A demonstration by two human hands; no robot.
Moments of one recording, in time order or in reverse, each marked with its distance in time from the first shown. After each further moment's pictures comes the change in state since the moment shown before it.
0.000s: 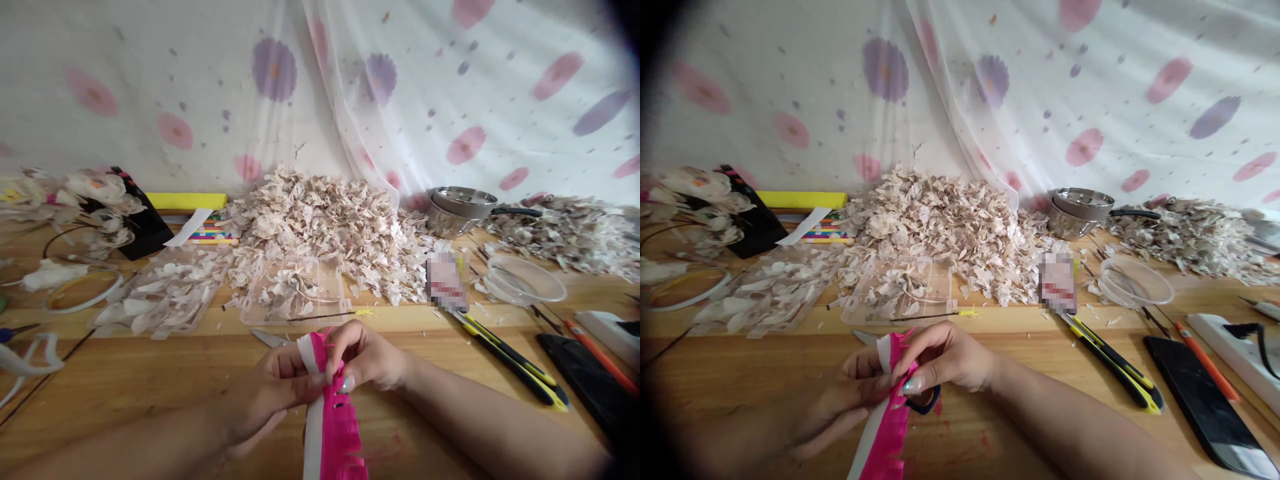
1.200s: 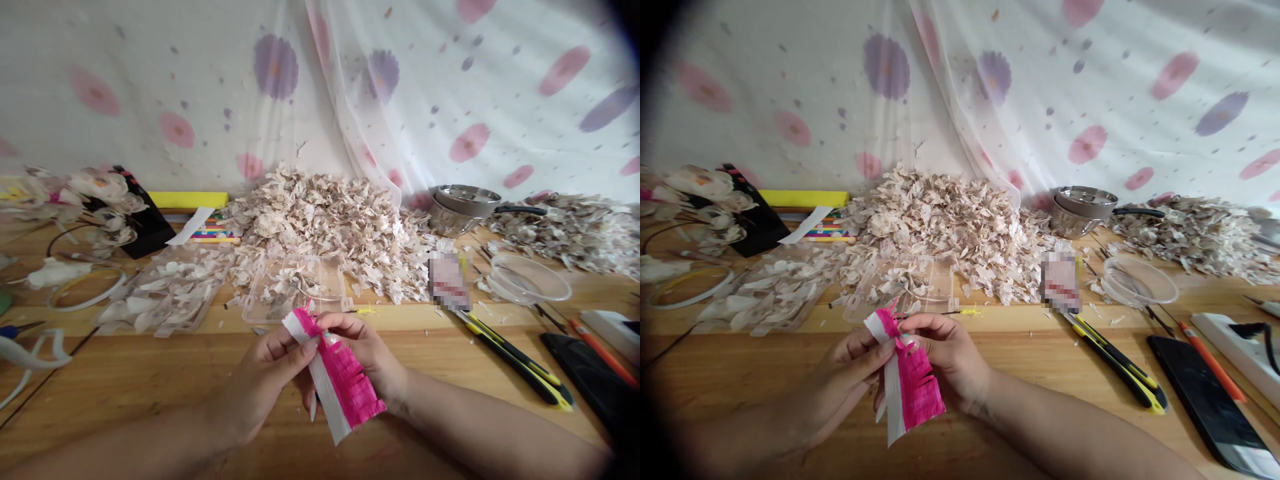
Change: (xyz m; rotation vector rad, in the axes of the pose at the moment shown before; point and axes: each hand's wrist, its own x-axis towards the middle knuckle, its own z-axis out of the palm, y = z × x) left_hand 0.005 -0.005 -0.008 0.079 0.117 0.270; right_hand 0.003 0.012 0.022 0.222 0.425 -0.025
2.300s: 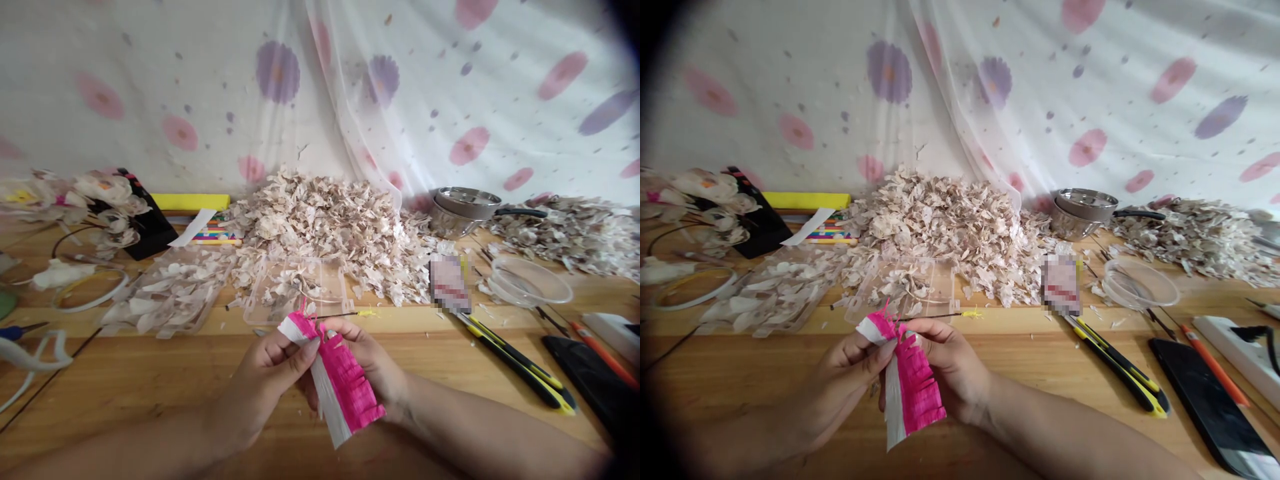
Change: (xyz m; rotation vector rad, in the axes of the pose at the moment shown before) left_hand -0.002 -0.001 0.001 0.043 0.030 0.019; right_hand -0.004 0.004 0.003 0.061 0.035 0.103
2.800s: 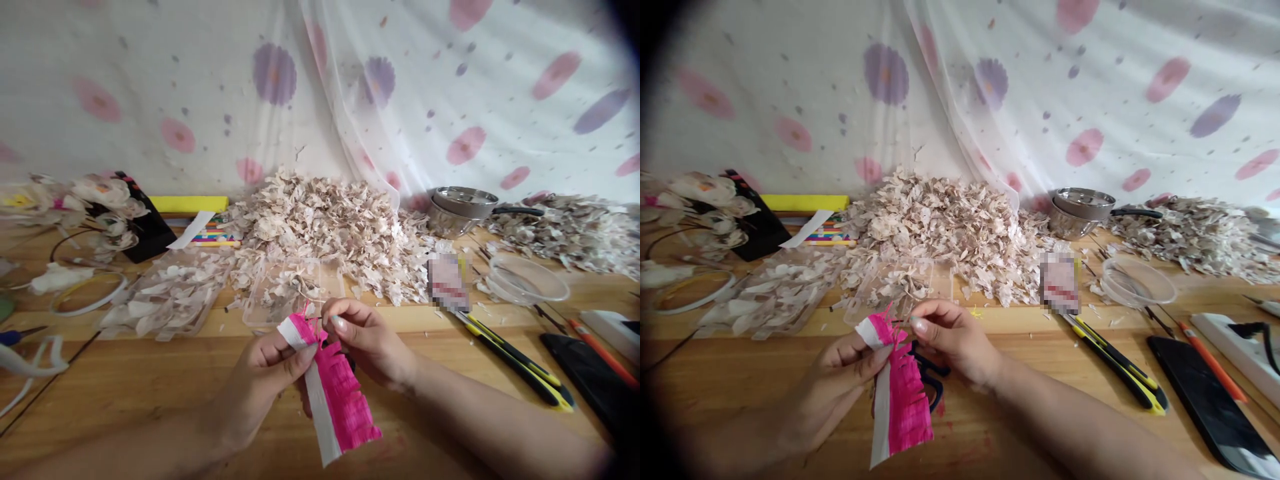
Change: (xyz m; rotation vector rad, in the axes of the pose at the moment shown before) left_hand -0.003 0.007 -0.003 0.096 0.029 -0.029; right_hand 0.003 -0.031 0.000 -0.291 -0.051 -0.223
